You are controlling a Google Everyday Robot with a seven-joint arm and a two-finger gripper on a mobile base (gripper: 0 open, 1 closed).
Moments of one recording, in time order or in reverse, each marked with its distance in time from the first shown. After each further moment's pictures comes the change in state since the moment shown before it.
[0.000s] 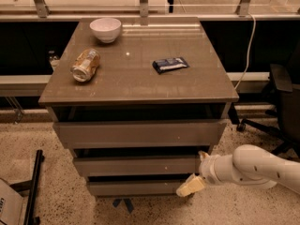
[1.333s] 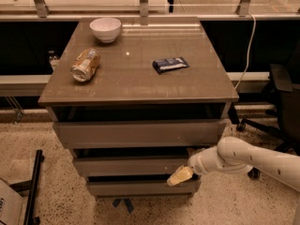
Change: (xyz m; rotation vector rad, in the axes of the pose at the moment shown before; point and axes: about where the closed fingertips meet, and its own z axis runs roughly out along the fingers) arm 0.001 -0.040 0.084 -0.115 -0.046 0.064
